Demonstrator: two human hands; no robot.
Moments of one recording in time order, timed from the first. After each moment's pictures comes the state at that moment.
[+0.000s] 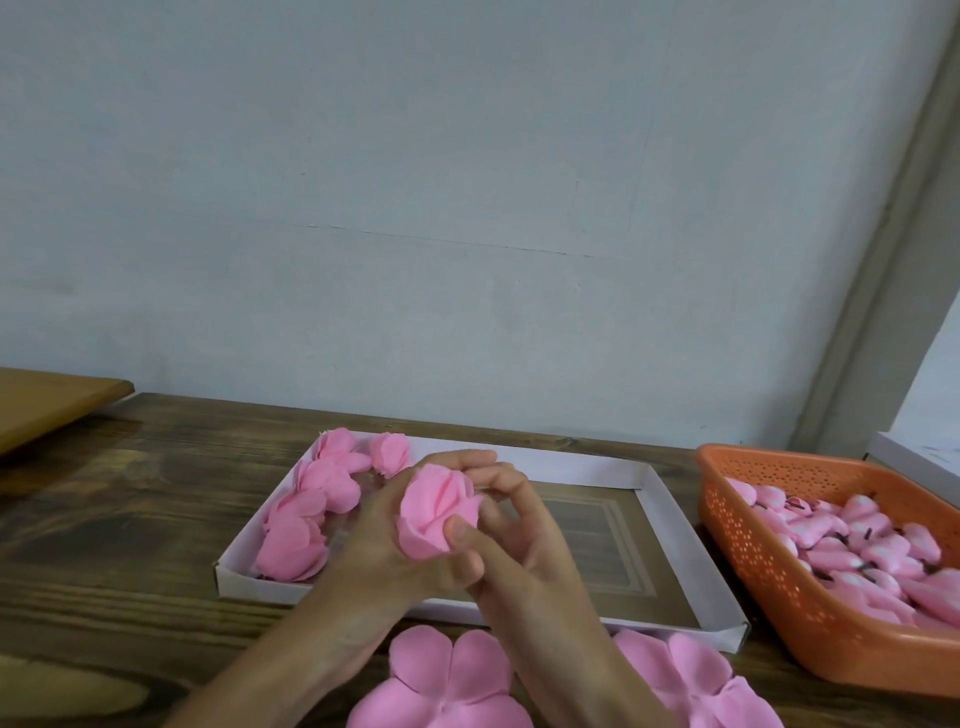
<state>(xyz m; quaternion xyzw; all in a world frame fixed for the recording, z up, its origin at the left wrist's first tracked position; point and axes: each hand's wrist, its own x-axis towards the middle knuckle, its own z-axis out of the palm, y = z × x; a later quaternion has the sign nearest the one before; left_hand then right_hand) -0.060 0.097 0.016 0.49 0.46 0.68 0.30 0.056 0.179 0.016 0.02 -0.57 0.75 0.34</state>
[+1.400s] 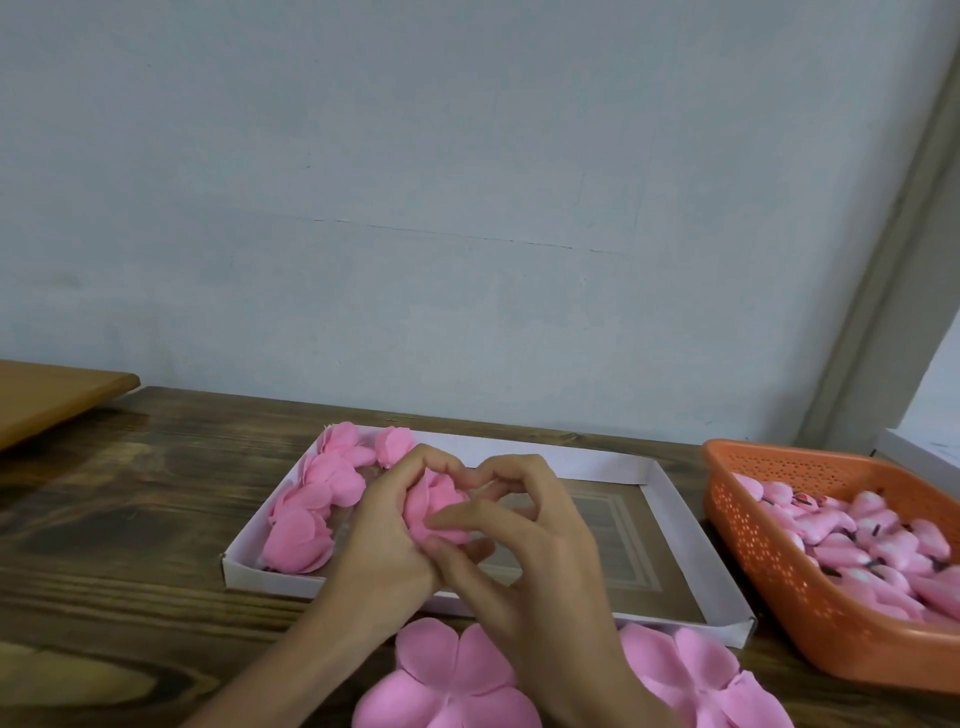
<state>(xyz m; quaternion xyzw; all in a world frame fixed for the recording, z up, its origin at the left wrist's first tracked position) -0.056 0.118 0.029 0.25 0.34 0.78 0.46 0.060 0.186 0.012 -0.07 -0.84 0.16 0.51</state>
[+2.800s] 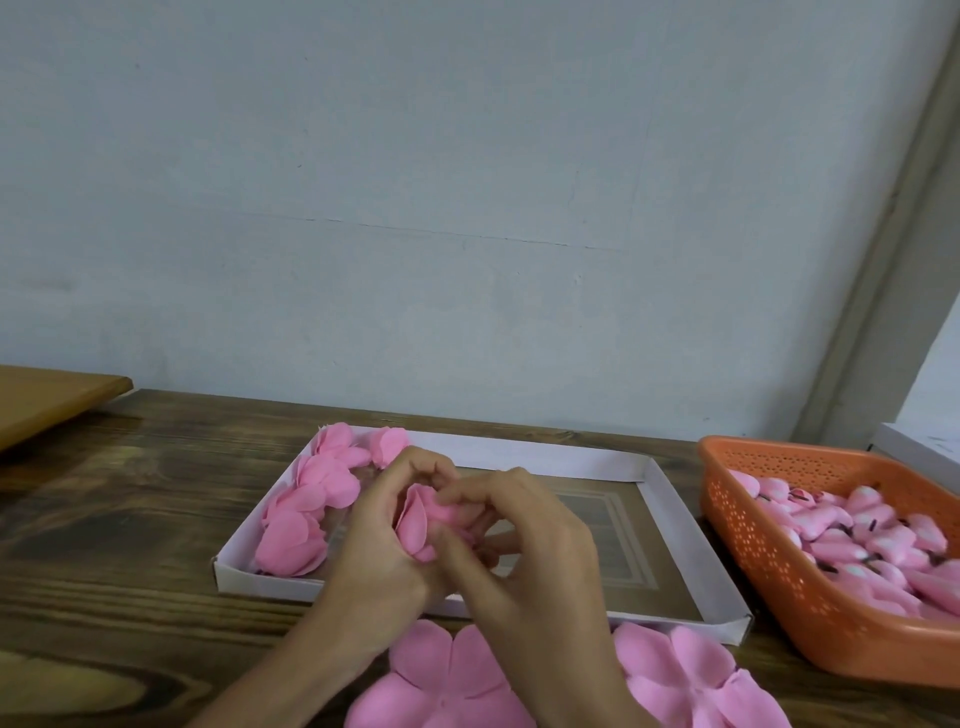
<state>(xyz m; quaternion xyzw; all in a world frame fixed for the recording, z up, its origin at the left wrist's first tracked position) -0.058 0.113 0.004 0.49 0.43 0.74 0.19 0.061 0.174 0.018 -0.12 -0.81 0.27 0.51</state>
